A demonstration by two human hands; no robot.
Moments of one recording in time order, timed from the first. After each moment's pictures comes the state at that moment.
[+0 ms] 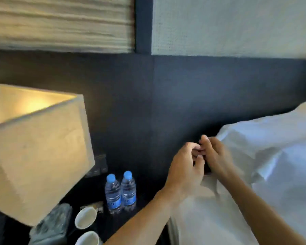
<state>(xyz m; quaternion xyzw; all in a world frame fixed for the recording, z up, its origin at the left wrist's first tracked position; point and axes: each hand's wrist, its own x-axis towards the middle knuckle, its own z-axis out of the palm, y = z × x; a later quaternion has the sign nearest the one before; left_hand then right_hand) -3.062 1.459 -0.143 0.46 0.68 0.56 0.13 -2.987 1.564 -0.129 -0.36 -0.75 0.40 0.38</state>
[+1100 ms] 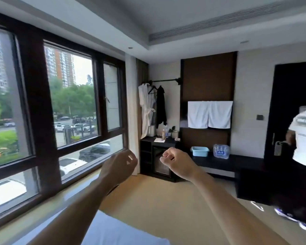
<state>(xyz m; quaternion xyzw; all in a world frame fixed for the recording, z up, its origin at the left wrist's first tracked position) -2.032 1.008 0.450 0.94 -0.08 0.21 0.27 -2.019 0.772 0.447 -0.90 -0.14 -0.14 0.39</state>
